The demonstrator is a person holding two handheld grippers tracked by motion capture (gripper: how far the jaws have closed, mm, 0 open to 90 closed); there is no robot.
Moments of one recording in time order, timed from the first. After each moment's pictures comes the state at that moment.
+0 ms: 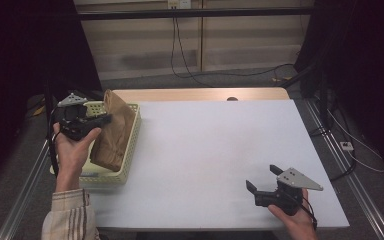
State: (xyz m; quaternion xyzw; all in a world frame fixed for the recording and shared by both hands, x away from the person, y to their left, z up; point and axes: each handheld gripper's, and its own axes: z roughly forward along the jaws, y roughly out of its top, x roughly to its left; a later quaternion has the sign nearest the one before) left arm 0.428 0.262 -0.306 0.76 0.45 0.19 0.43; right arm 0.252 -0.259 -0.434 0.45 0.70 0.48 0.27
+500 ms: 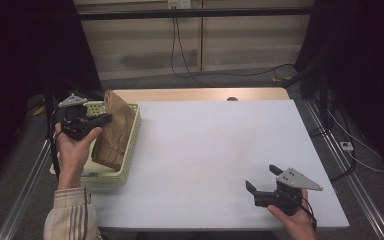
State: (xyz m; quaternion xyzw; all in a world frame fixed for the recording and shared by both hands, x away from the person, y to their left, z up) left arm 0.438 0.267 -0.318 0.75 0.45 0.19 0.44; right arm 0.252 -0.258 -0.434 0.45 0.70 0.47 0.27
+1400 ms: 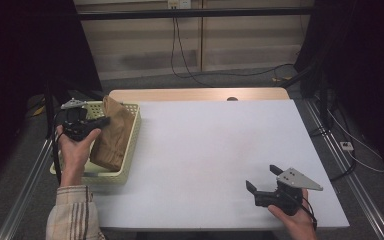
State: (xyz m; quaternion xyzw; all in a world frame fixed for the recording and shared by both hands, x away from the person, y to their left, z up) left arm 0.453 0.282 -0.343 0.74 0.48 0.18 0.43; right arm 0.252 -0.259 -0.434 0.45 0.70 0.48 0.27
